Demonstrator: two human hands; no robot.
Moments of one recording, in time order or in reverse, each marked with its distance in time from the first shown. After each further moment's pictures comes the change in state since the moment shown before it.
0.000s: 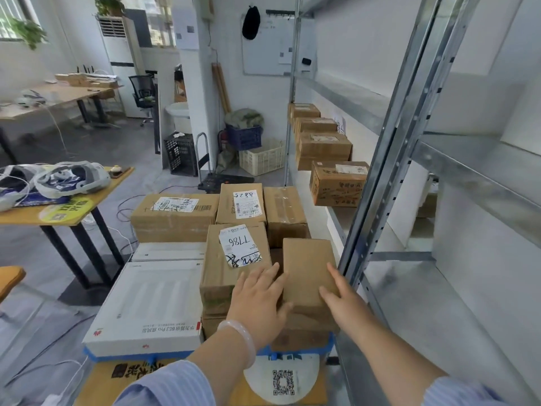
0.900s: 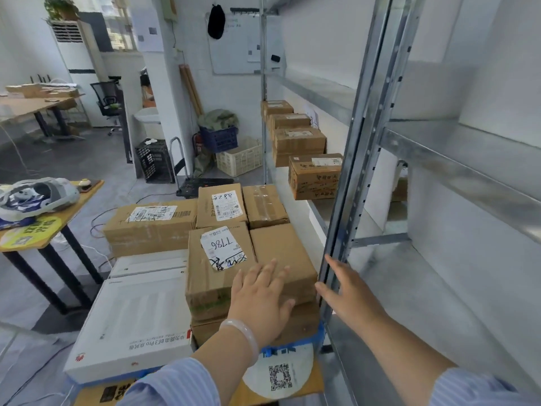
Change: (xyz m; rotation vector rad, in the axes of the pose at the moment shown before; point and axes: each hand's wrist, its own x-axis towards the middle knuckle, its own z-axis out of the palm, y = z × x) left_hand 0.005 0.016 0.004 0.052 -0.026 0.075; right_hand -0.015 0.017 -0.024 -0.236 0.146 -0.232
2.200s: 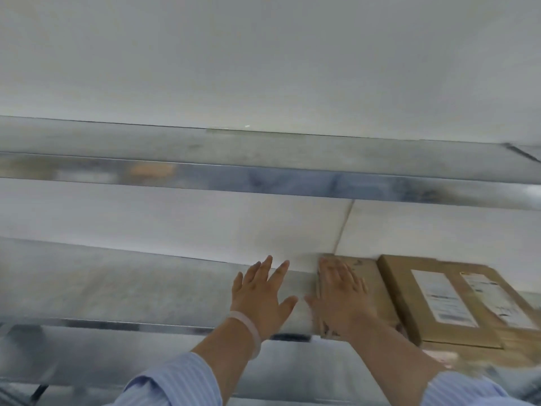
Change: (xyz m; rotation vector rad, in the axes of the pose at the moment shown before) left_hand -0.496 0.489 -0.028 -0.297 -0.366 1.280; right_hand -0.820 0.081 -0.129 -0.511 0.692 1.222
